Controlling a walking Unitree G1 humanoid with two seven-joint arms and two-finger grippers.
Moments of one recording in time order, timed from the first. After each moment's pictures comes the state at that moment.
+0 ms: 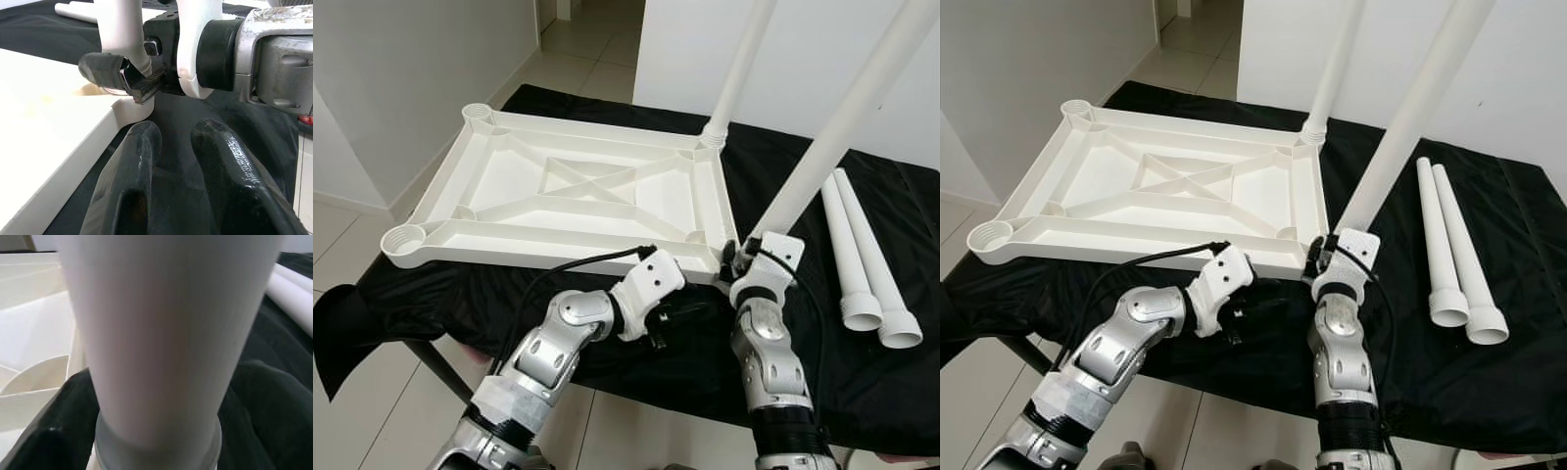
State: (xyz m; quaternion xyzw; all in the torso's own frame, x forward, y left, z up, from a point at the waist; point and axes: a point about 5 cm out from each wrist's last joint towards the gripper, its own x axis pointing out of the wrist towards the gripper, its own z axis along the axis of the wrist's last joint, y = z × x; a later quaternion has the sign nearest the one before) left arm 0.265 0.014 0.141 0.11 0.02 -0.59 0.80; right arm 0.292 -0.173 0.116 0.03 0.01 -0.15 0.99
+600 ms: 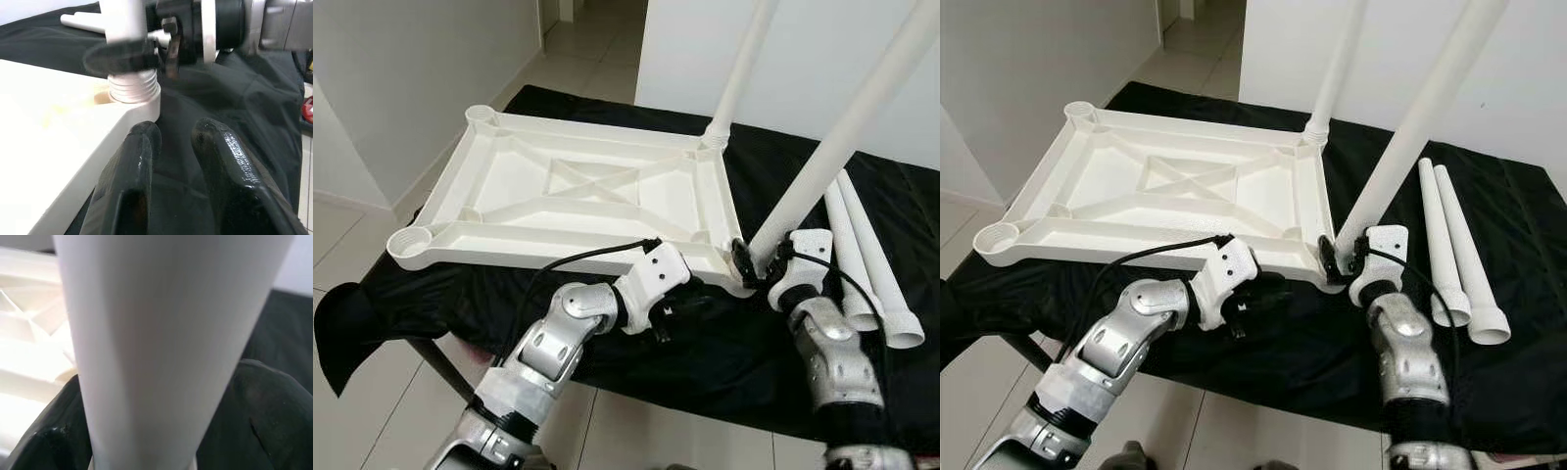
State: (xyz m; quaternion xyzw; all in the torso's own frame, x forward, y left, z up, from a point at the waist) left arm 0.270 0.011 0.149 0.11 0.01 -0.59 0.80; right arm 0.304 -0.220 0.133 -0.05 -0.02 0.09 1.00
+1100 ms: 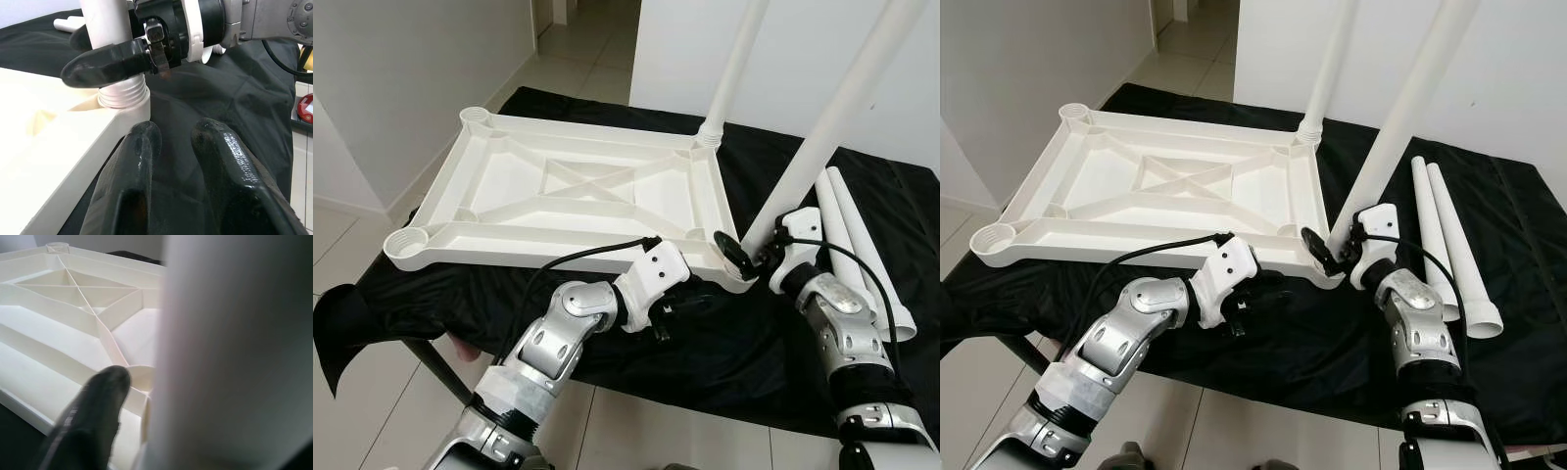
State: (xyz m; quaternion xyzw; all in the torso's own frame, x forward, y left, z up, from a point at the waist) left arm 0.271 0.011 0.150 0.11 0.01 -0.59 0.80; right arm 0.323 -0.217 0.132 -0.06 0.00 0.24 0.97
